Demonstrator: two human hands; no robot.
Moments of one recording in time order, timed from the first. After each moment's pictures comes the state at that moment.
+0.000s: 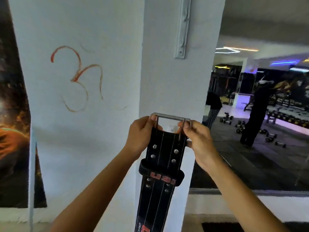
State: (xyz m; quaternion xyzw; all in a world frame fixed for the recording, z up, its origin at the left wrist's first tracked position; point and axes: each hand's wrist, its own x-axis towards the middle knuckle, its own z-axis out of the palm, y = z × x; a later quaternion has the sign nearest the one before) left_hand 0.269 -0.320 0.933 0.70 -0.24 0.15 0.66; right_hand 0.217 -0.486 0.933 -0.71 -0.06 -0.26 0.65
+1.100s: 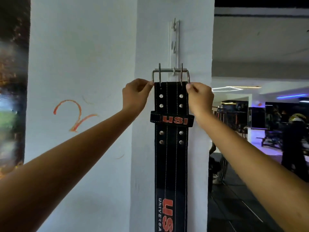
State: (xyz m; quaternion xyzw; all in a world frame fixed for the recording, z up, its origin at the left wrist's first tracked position) left_hand 0.377 -0.354 1.164 0.66 -0.25 0.43 0.57; right_hand 0.336 -0.525 1.162 -0.68 -0.08 -0.54 0.48
